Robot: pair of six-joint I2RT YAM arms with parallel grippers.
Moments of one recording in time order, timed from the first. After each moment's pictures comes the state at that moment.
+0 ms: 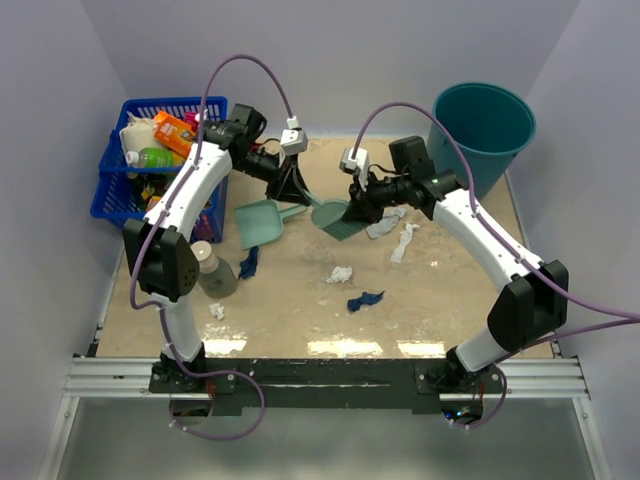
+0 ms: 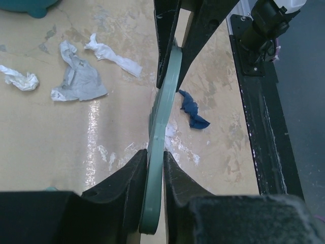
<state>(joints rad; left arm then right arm) -0.32 1.92 1.94 -1.19 1.16 0.88 0.43 1.55 1.42 -0.64 -0.73 -0.47</state>
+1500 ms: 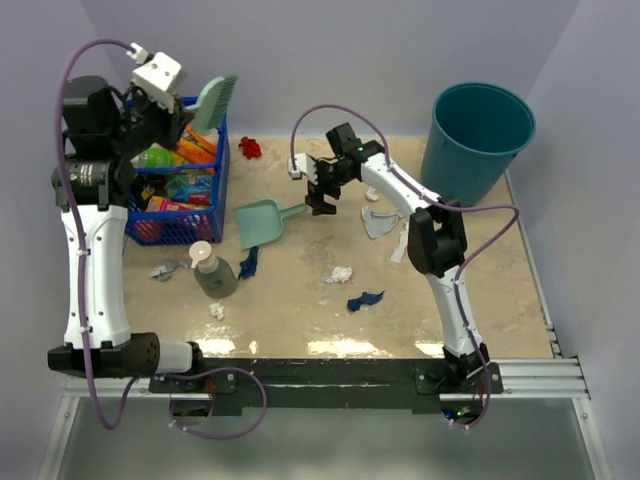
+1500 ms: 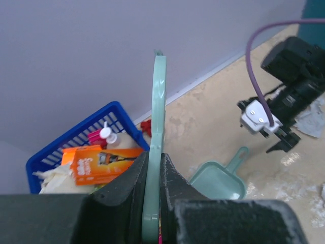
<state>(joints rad) 0.01 1.36 1.88 -0.72 0.48 0.36 0.50 2.30 2.13 -0.82 -0.61 -0.98</state>
